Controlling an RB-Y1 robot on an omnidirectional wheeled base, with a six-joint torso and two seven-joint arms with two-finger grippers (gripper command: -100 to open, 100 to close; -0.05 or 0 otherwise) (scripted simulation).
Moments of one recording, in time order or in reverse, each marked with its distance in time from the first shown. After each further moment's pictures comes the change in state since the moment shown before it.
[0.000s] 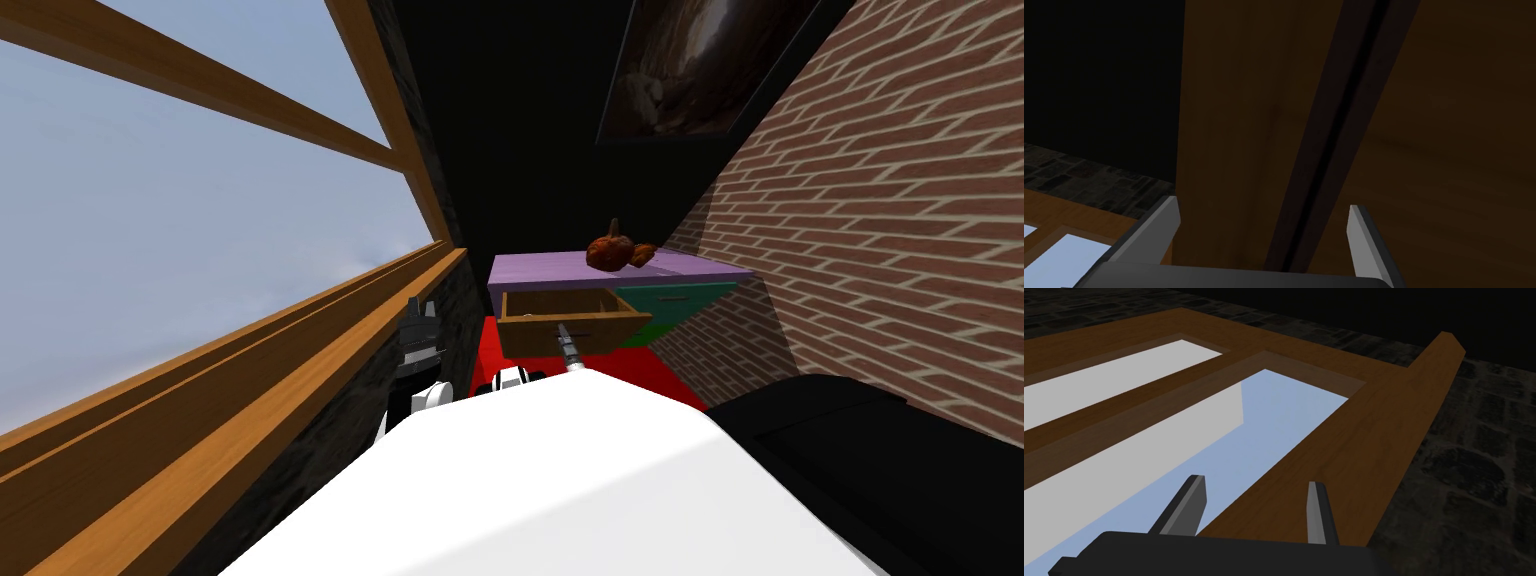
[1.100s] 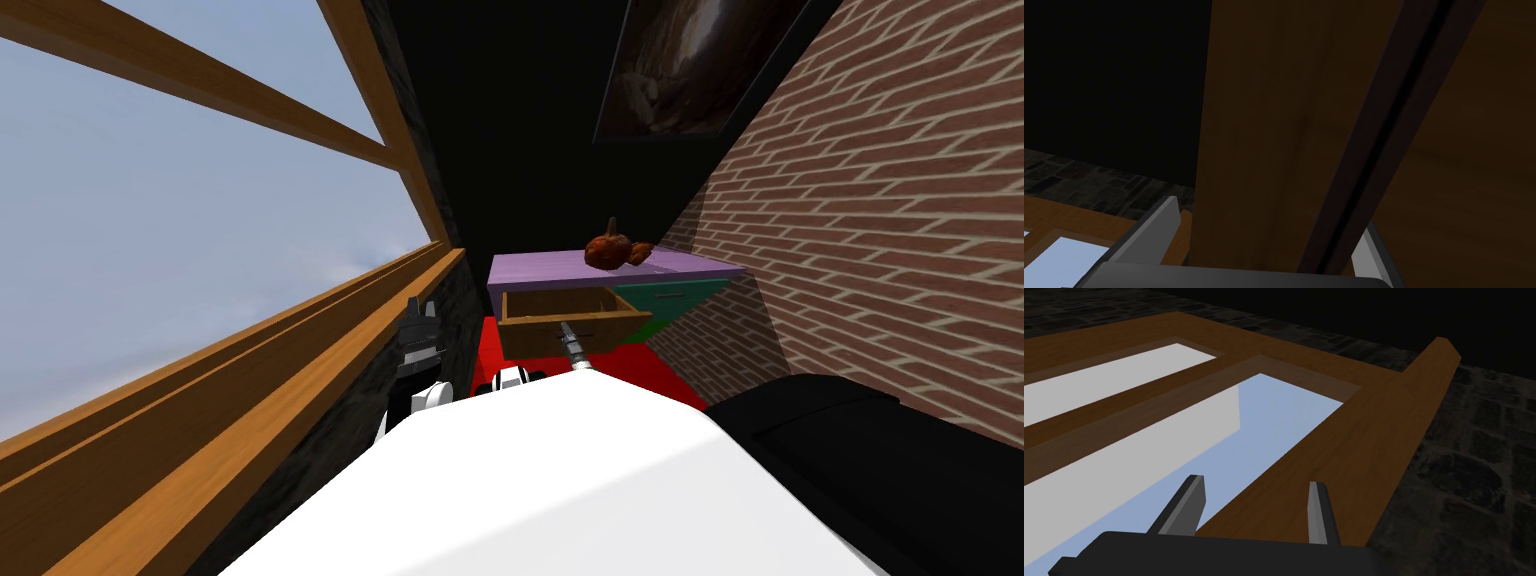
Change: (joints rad) left arm 0.000 0.000 0.000 0.000 0.000 0.000 0.000; right arm 0.038 -0.115 -0.010 -0.152 -0.075 0.042 0.052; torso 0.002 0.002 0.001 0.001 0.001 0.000
